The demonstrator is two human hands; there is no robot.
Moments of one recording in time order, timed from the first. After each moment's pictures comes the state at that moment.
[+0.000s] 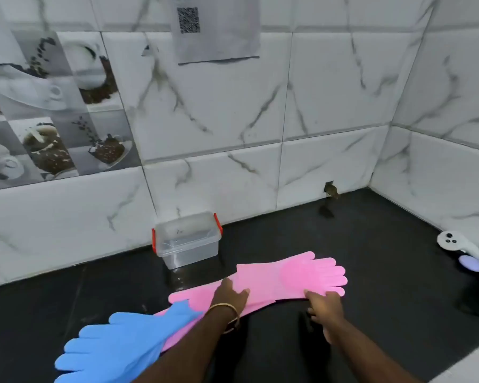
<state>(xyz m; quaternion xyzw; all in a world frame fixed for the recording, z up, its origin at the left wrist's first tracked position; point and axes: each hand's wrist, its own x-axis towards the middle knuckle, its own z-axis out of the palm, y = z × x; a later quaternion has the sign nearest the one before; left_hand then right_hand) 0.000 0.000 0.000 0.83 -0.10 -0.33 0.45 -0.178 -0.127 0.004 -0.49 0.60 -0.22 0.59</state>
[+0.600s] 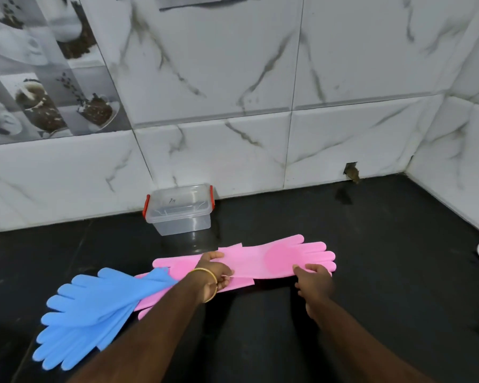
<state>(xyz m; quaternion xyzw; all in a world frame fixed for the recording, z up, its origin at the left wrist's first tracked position) -0.022 -0.036 0.017 0.71 0.09 -0.39 0.57 -0.179 -0.199 -0.017 -0.55 0.57 -0.20 0.58</state>
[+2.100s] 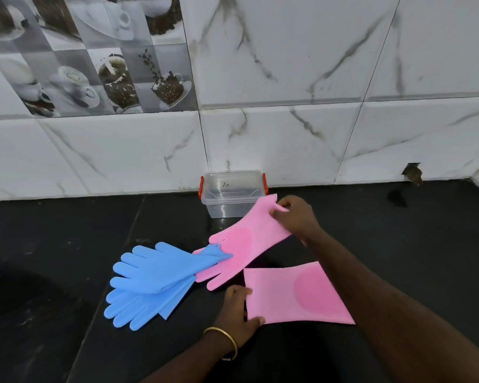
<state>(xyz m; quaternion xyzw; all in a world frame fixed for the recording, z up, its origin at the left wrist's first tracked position) -0.066 0.101 -0.037 0.87 -0.26 -0.28 0.31 -0.019 -0.139 0.065 -0.85 0.27 -0.15 0.43</state>
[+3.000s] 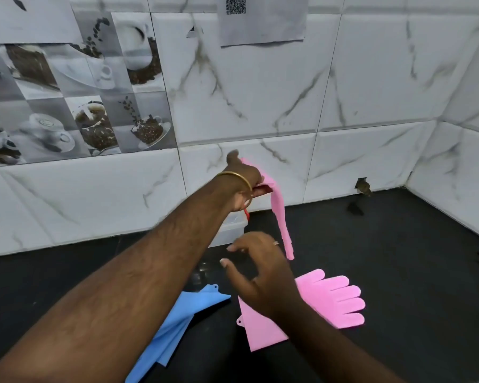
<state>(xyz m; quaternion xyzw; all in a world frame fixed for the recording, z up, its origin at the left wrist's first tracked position) 0.030 -0.001 0.267 0.64 -0.15 -0.34 0.67 -0.093 0.007 0.122 -0.85 0.02 -0.44 0.29</state>
